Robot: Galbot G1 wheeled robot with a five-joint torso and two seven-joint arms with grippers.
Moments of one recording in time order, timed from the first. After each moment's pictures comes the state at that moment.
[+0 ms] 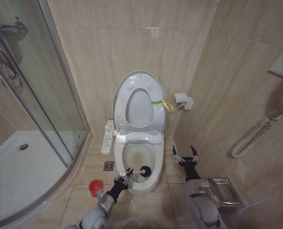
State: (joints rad) left arm 0.95 -0.97 0.36 -1.46 -0.81 -0.40 -0.01; right arm -1.33 1.36 0.49 1.76 0.19 0.28 0.12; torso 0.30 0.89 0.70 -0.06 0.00
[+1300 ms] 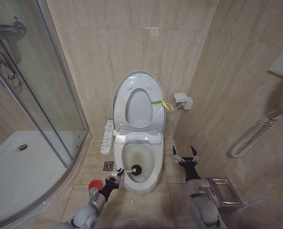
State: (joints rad) left arm 0.94 -0.91 0.35 -1.43 -0.81 -0.40 0.00; right arm -1.33 1.36 0.49 1.76 0.19 0.28 0.12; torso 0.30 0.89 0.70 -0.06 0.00
